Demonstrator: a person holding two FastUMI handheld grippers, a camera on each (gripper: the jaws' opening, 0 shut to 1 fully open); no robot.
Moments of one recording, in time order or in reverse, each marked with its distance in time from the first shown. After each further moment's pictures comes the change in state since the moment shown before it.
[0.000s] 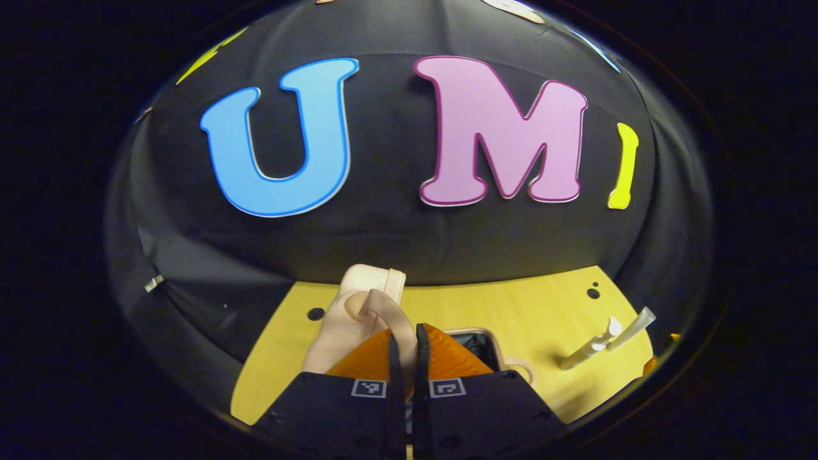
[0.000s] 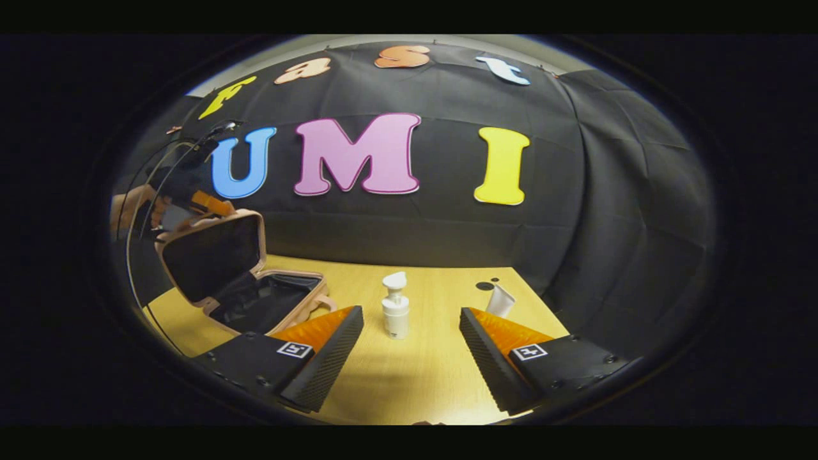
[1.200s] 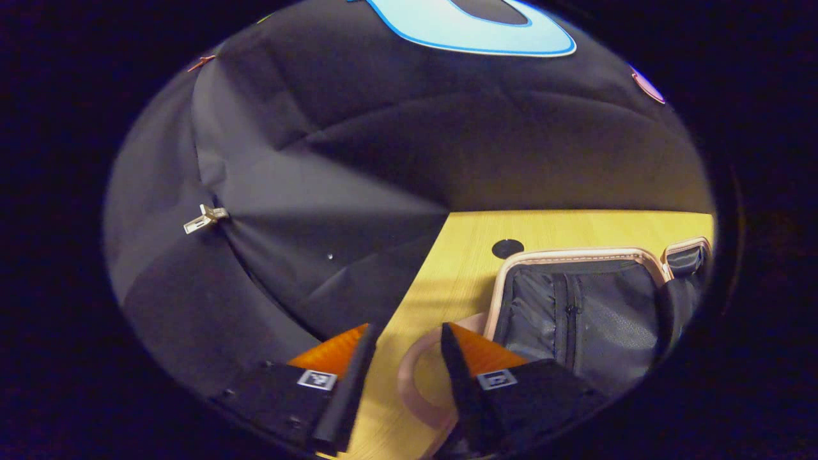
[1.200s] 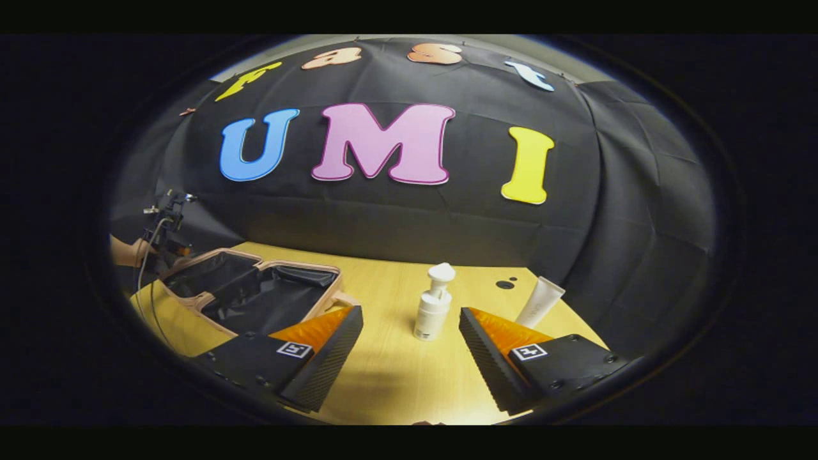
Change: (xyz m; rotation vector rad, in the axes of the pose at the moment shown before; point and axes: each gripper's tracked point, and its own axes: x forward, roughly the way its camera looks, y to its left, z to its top) left arm 0.129 0.287 -0.140 -0.014 0.084 0.417; right arm 0.033 0.050 -0.024 -0.056 -0.042 -0.042
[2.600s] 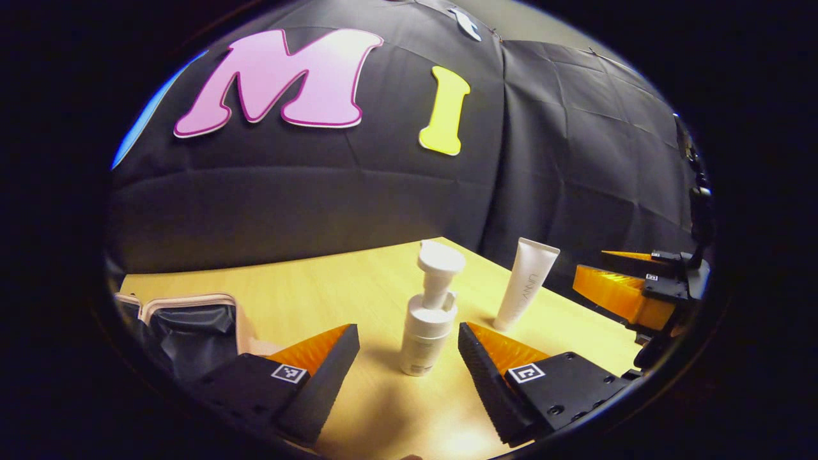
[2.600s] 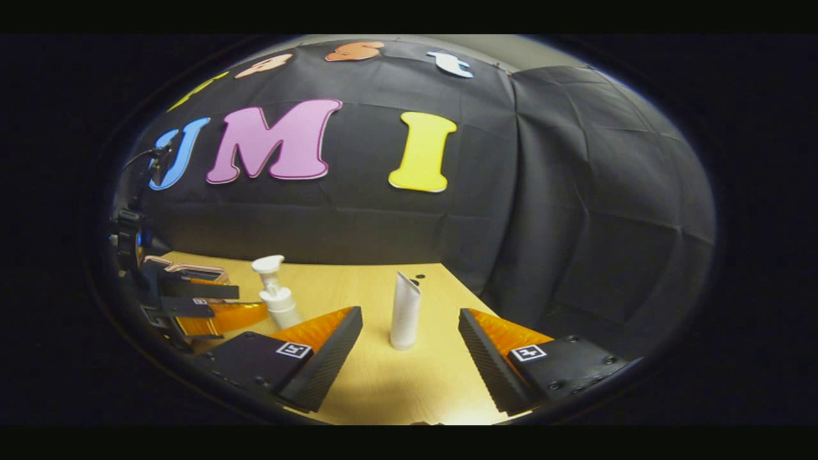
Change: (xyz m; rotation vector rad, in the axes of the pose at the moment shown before) left arm -0.369 -0.602 -0.001 0.130 -0.211 -1.114; right arm 0.028 -0.194 -0.047 0.096 0.011 -0.283
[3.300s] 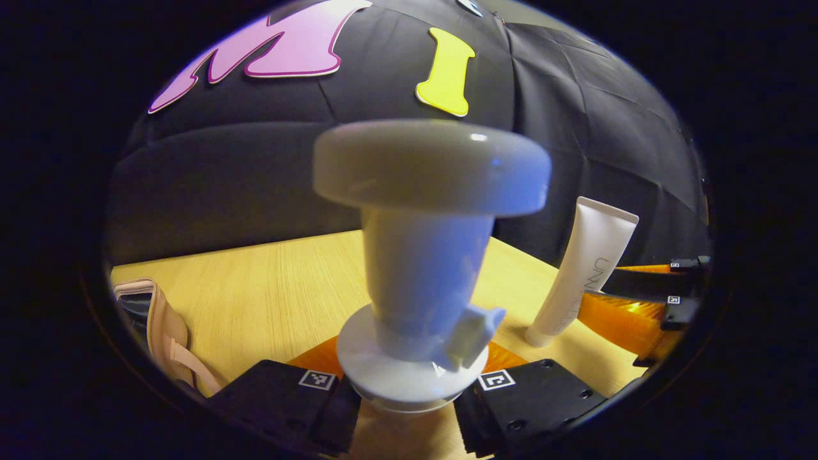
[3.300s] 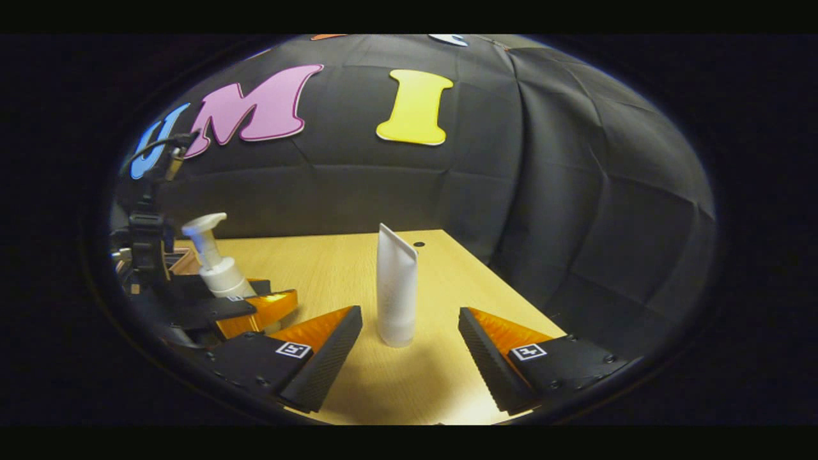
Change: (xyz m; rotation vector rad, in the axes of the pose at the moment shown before) left arm 0.085 0.017 -0.019 0.013 0.033 0.082; right arm 0.082 0.011 -0.064 0.024 0.161 -0.003
